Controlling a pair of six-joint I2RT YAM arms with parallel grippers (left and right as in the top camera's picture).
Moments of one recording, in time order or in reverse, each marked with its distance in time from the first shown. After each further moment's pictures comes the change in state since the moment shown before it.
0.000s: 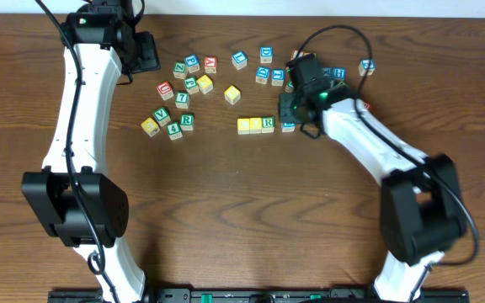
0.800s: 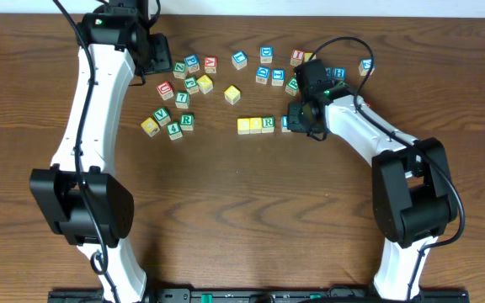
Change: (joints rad) left arm -0.053 0.006 -0.010 0.008 0.000 -0.026; right arm -0.042 0.125 0.002 -0.046 -0.021 0.019
